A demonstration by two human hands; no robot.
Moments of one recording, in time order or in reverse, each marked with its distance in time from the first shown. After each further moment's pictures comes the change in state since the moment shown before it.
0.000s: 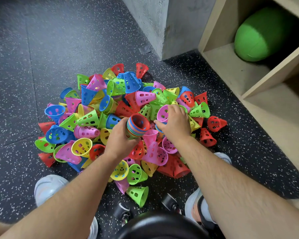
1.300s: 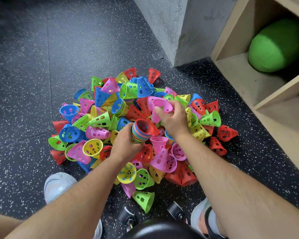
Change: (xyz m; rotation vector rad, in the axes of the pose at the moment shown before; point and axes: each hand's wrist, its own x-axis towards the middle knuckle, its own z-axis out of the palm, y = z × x) left_hand -0.002 -0.018 -0.008 0.000 0.017 -0.066; right_hand 0.023 -0.049 -0.003 0.773 0.069 0.157
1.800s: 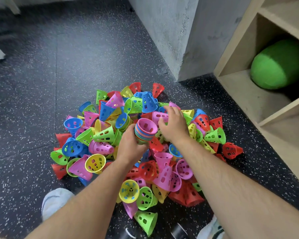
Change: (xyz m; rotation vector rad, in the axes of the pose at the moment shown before) left_hand 0.043 0.016 -0.006 -0.120 0.124 0.010; right_hand 0.049 -0.004 0.019 -0.489 -0.096 -0.246
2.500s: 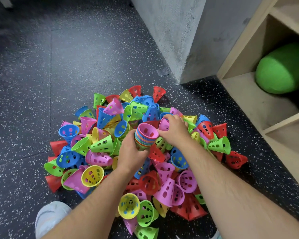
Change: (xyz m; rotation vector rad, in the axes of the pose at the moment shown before) left_hand 0.023 -0.007 0.006 -0.044 0.040 -0.060; right_hand 0.039 0.016 0.021 -0.123 -0.227 0.116
